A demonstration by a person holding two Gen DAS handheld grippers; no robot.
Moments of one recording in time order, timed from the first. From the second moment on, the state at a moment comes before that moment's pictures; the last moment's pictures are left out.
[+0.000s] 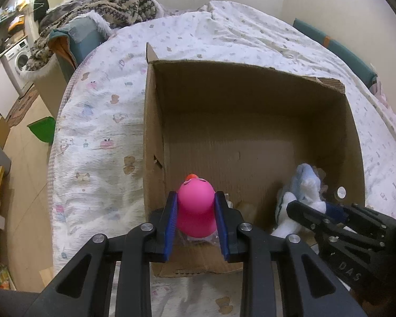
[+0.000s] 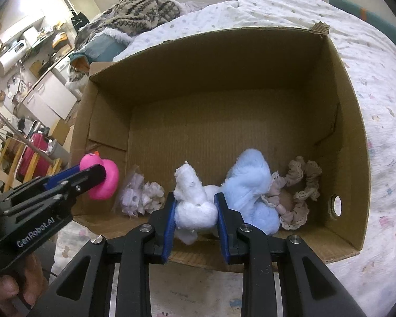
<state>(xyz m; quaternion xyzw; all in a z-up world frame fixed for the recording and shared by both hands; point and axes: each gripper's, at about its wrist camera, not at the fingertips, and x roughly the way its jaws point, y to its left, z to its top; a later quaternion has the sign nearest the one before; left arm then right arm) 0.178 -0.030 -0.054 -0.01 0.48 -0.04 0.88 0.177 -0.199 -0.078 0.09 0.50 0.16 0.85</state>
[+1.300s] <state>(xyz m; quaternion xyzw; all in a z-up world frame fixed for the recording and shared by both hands) 0.159 -0.041 -0.035 0.02 0.45 -0.04 0.89 0.168 -0.228 -0.059 0.15 0.47 0.14 0.86</state>
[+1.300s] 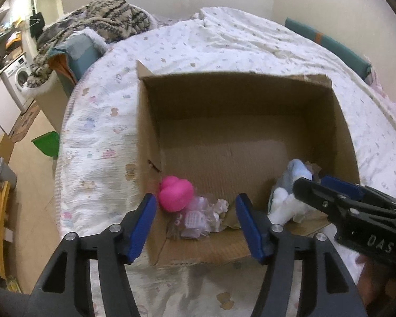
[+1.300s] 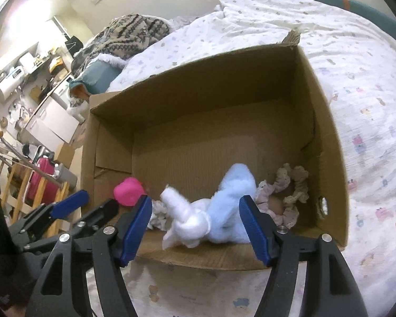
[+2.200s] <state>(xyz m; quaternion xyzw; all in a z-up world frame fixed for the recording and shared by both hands) 0.060 -0.001 0.028 -0.02 0.37 -0.03 0.93 0.065 -0.236 0.015 0.08 0.38 0.10 0.92</state>
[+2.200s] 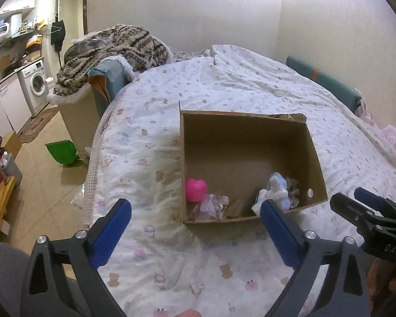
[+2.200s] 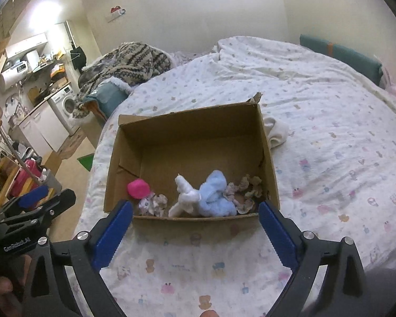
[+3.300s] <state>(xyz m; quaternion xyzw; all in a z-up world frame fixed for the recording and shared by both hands) 0.053 0.000 0.004 -0.03 0.37 -0.01 0.93 0.063 -0.224 -0.007 0.03 0.37 0.04 0.93</state>
